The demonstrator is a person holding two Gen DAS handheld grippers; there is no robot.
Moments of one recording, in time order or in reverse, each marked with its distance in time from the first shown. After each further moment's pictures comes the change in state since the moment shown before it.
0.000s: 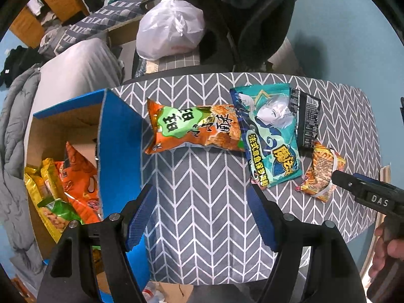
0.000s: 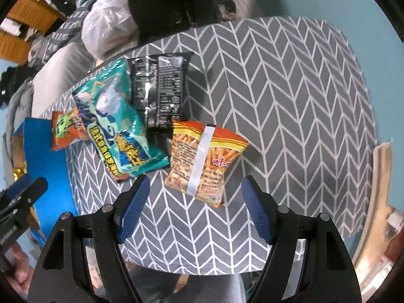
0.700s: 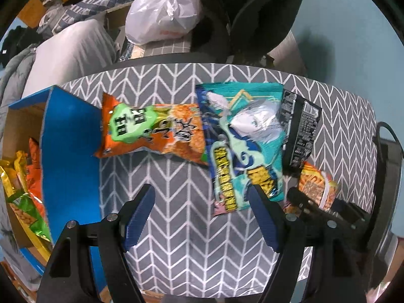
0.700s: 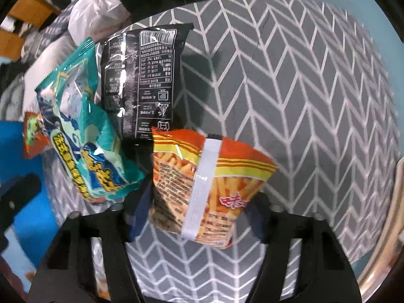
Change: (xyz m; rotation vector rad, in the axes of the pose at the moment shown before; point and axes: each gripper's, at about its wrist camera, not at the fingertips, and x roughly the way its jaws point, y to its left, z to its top) left arm 0.043 -0.046 0.028 -0.094 0.080 -0.035; right arm 0.060 0.008 0.015 -0.047 0.012 -0.035
